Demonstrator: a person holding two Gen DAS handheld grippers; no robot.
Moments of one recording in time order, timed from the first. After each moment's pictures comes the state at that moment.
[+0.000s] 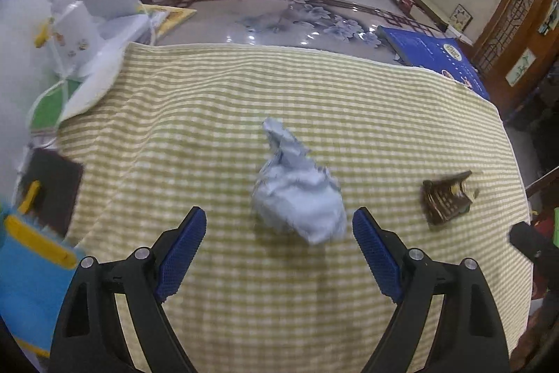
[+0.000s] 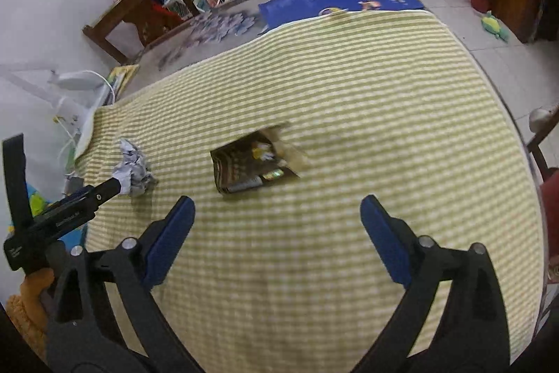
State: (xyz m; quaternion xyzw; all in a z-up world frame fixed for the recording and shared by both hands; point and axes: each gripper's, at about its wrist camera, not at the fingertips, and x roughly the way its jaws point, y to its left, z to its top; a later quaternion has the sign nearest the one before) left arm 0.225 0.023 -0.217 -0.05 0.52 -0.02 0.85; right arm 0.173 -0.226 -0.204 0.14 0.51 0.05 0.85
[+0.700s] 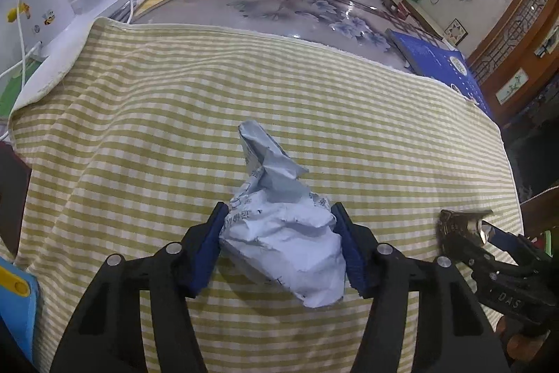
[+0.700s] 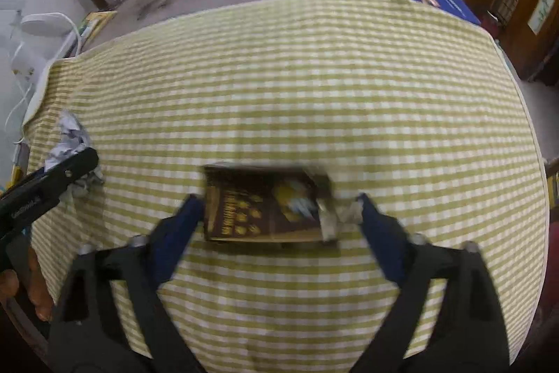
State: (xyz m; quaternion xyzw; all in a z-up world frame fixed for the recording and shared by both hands) left arm 0.254 0.028 -0.255 -0.10 0.52 -0.04 0.85; right arm 0.221 -0.182 -0.244 0.04 0.54 0.04 0.84
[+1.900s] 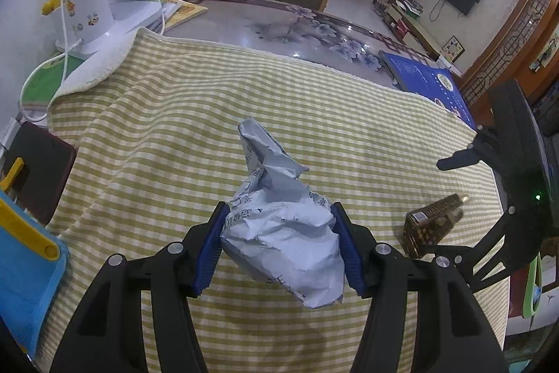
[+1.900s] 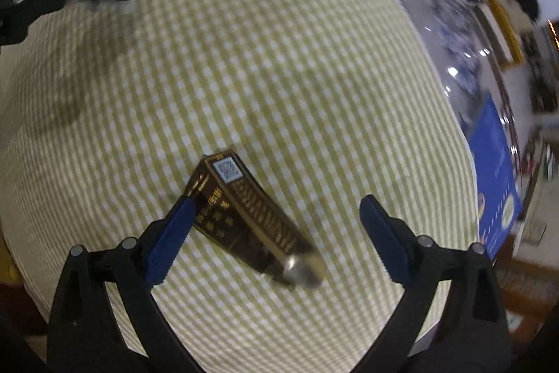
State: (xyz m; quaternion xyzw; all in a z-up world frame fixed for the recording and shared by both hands) left arm 0.214 0.047 -0.223 -0.11 0.49 -0.03 0.86; right arm 0.254 -0.078 -0.246 -0.43 0.56 0.35 0.62
